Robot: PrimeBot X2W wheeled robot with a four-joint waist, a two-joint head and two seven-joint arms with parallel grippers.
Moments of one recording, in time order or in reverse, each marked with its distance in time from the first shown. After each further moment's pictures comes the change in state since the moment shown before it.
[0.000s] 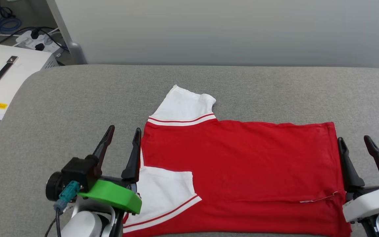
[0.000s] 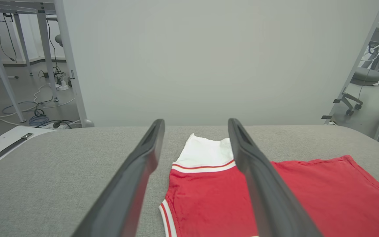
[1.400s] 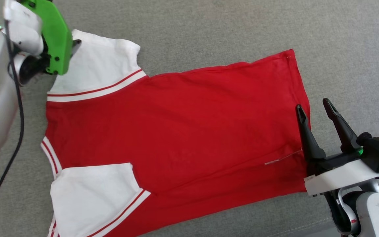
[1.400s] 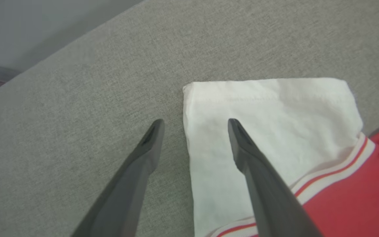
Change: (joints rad) left arm -0.998 0.154 -0.253 0.712 -0.206 -0.333 0.926; right arm -0.179 0.067 0.172 0.020 -0.043 0.000 -0.089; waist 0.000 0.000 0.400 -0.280
